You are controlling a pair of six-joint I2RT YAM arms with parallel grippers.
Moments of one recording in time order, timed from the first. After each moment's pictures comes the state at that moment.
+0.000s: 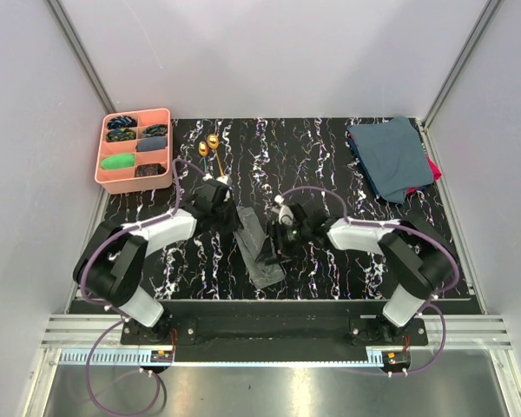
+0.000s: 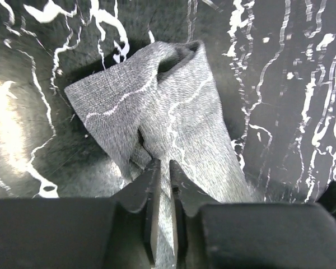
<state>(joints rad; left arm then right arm) -0.50 1.58 0.81 -0.14 0.12 -0.62 0.74 1.71 0.81 0.05 -0.66 0.76</state>
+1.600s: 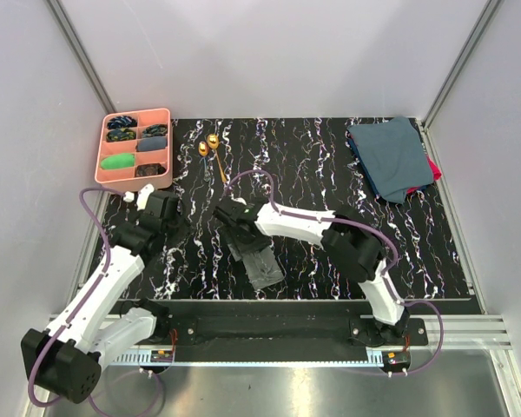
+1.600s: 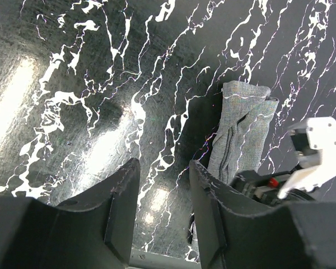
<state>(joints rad) -0.35 0.92 0.79 -0.76 -0.24 -0.94 1.03 2.12 1.63 -0.78 0.11 0.52</state>
